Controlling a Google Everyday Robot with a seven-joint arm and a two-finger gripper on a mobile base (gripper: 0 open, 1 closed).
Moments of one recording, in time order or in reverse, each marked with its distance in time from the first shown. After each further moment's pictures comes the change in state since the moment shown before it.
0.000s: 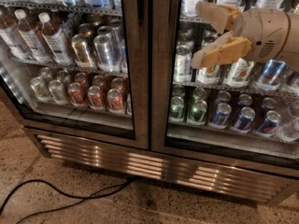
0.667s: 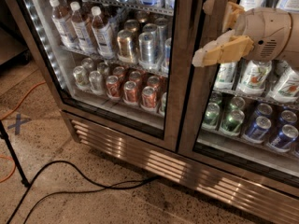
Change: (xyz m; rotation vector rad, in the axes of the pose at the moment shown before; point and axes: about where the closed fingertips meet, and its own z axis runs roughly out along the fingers) arm 0.000 0.000 0.000 0.000 0.000 0.000
